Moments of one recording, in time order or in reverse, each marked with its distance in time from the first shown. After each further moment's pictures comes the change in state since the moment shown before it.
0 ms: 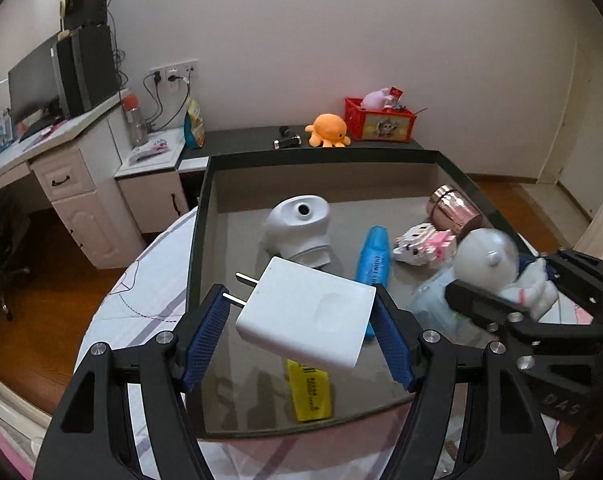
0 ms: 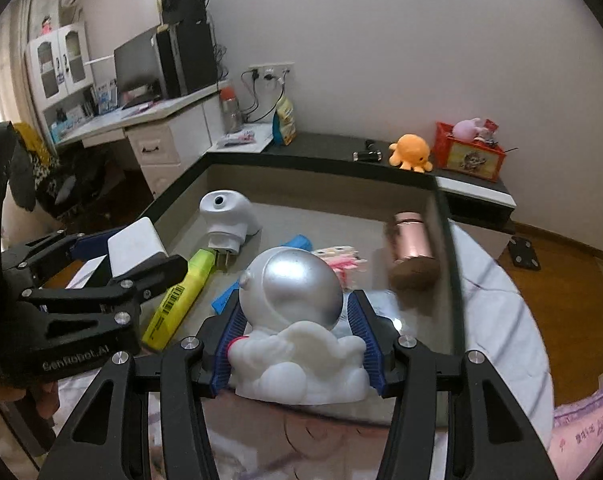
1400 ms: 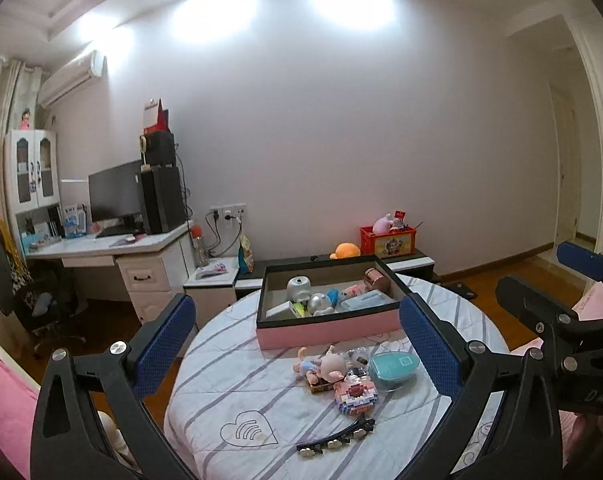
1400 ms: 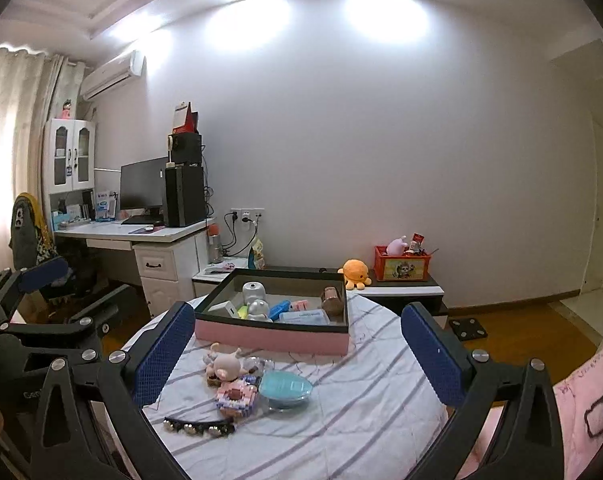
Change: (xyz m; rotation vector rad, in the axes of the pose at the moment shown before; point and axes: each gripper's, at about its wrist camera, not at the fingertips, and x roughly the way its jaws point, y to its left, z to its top) left arm -0.318 -0.087 -0.153 0.056 -0.542 0.180; right arm -0.300 0.058 -0.143 0.051 -0.571 -0.180
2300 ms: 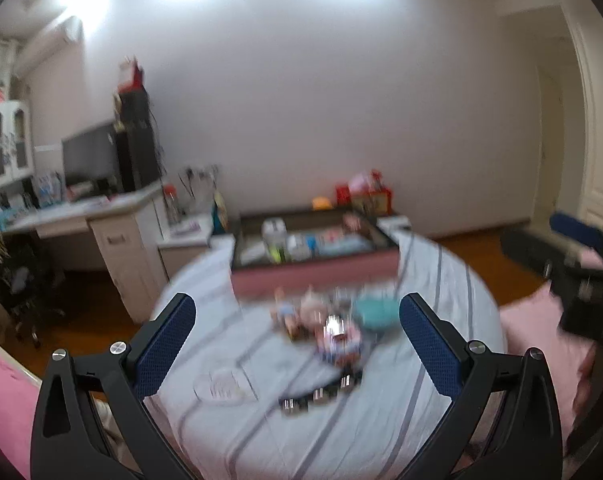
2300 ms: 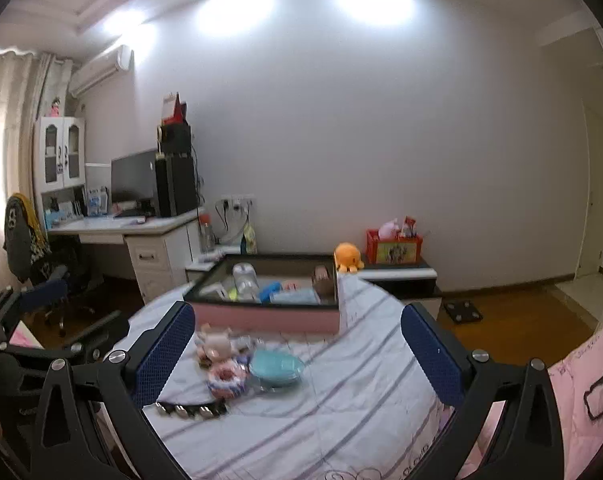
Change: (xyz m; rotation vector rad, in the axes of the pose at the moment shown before) left arm 0.020 0.006 -0.049 -0.004 0.191 -0.119; right arm 0.004 -0.010 -0.032 0.025 0.086 -0.029
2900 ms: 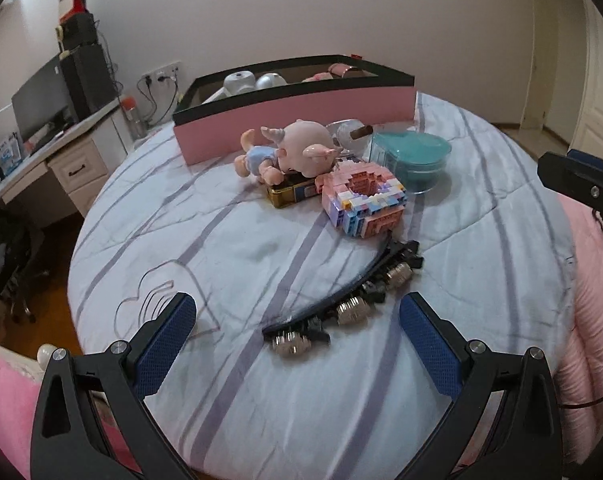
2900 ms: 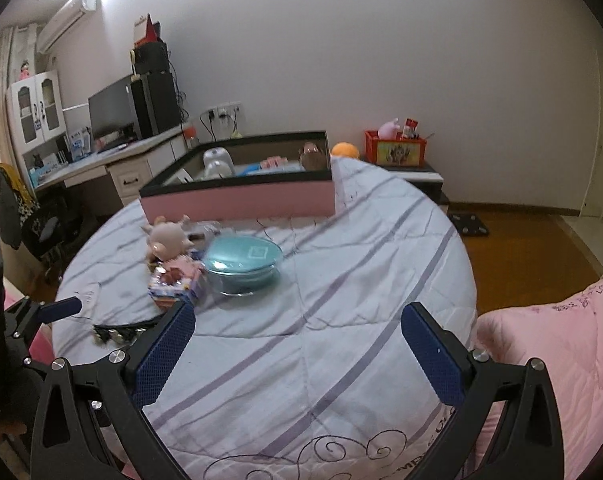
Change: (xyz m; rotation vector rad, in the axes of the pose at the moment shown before) left arm 0.121 -0.002 -0.083 0.101 0.353 -0.069; right arm 0.084 -0.025 -0.071 0.055 0.315 0.003
